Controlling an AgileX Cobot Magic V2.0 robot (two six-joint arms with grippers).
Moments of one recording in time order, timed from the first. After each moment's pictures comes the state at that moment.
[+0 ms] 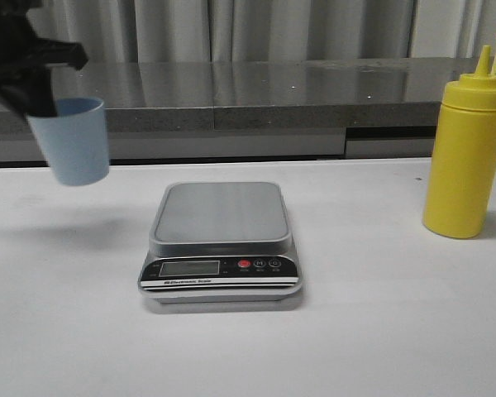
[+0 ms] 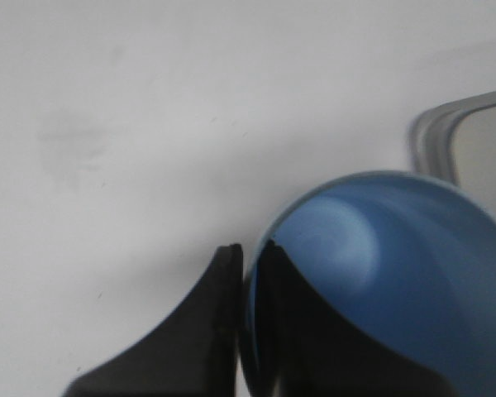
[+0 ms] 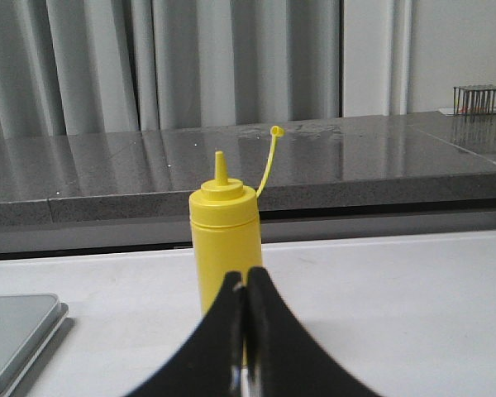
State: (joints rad) left arm -0.17 1.86 -1.58 -0.09 0.92 0.07; right arm 0.03 -0.01 0.03 -0.01 -0.06 0.12
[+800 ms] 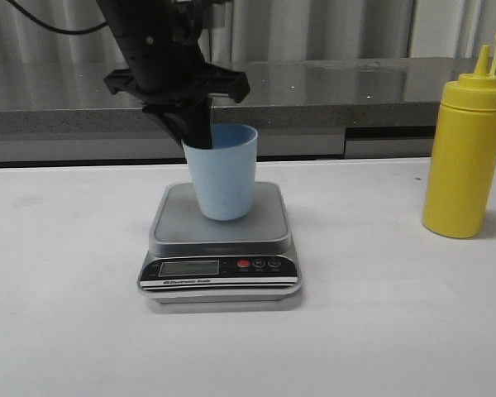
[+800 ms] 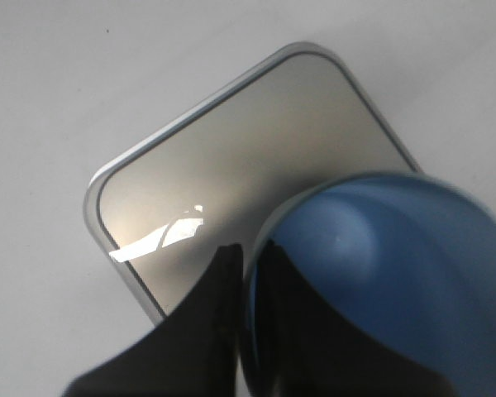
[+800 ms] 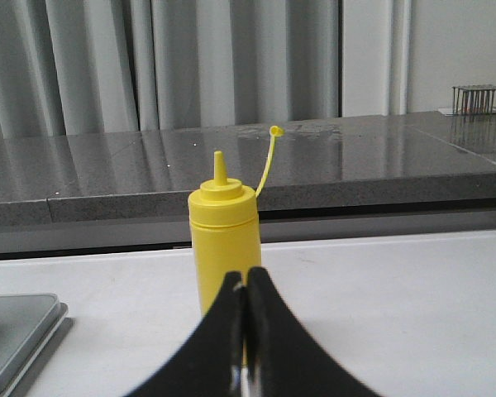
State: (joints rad) left arm -0.49 2.03 -1.71 -0.09 0.90 0.08; right arm 0.03 -0.01 0.03 -0.01 -0.06 0.12
